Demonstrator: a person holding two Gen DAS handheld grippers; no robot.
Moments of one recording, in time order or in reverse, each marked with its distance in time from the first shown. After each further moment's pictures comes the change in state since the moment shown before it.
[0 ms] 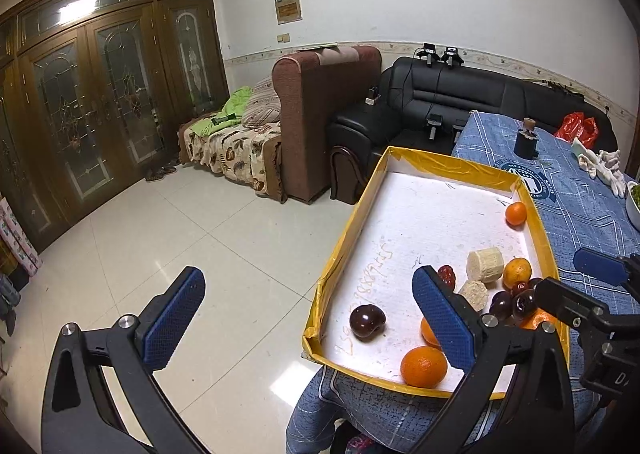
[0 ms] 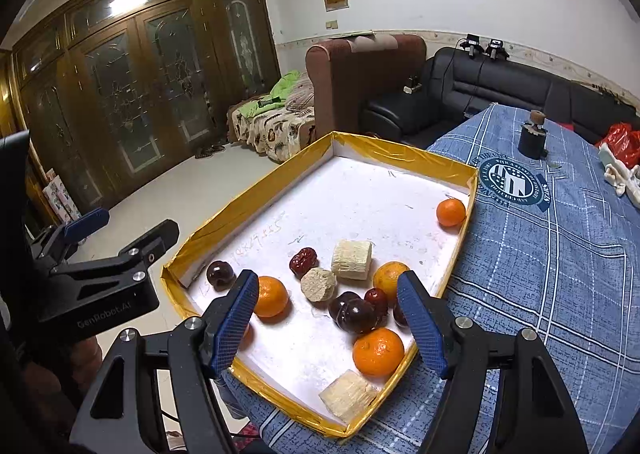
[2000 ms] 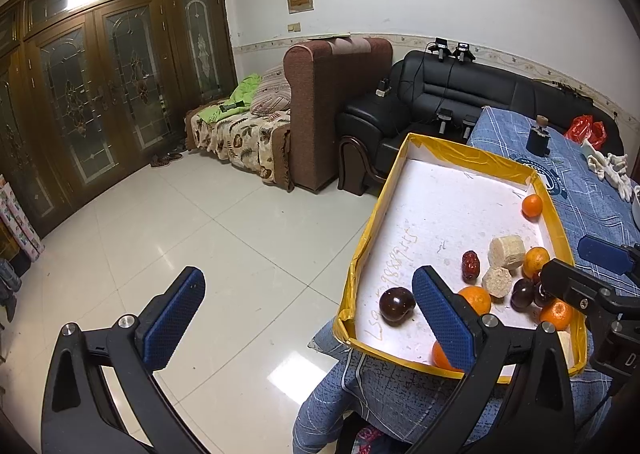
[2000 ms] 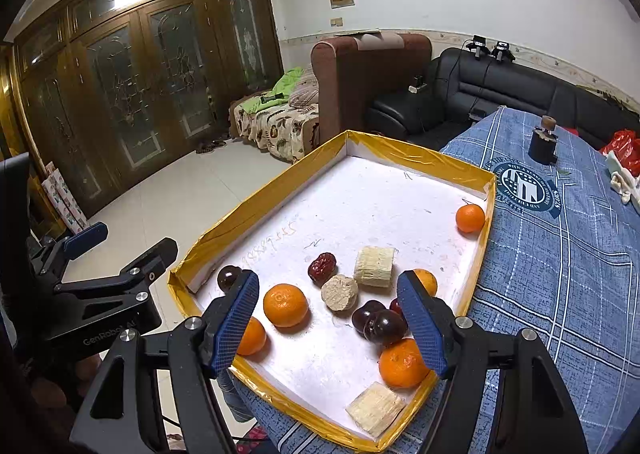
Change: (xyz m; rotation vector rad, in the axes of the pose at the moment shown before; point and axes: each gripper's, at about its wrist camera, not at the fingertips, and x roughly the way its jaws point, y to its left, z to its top) left arm 0.012 0.017 -0.010 -0.033 0.031 0.018; right arm 0.012 0.024 0.006 -0.020 0.011 -0.003
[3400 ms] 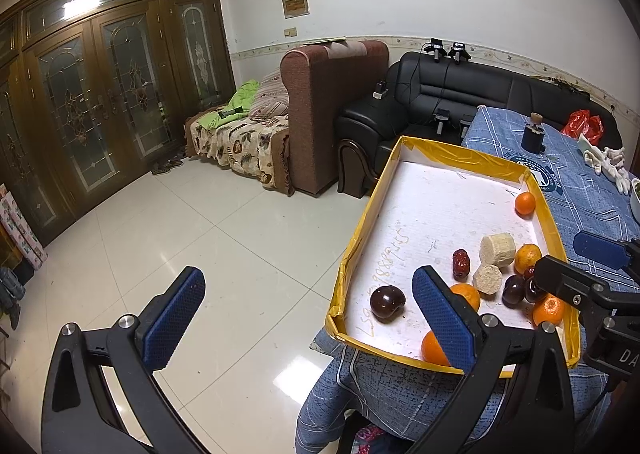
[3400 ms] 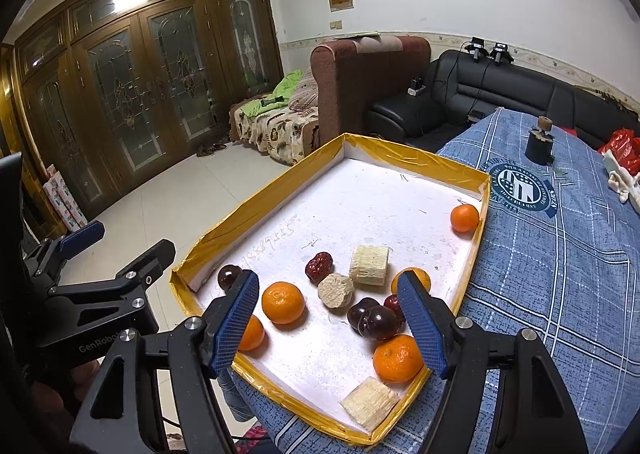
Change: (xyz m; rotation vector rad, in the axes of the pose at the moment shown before) left arm -0.013 -0.006 0.000 0.024 -0.015 0.008; right arm -0.009 -0.010 -0.003 0.006 -0.012 0.005
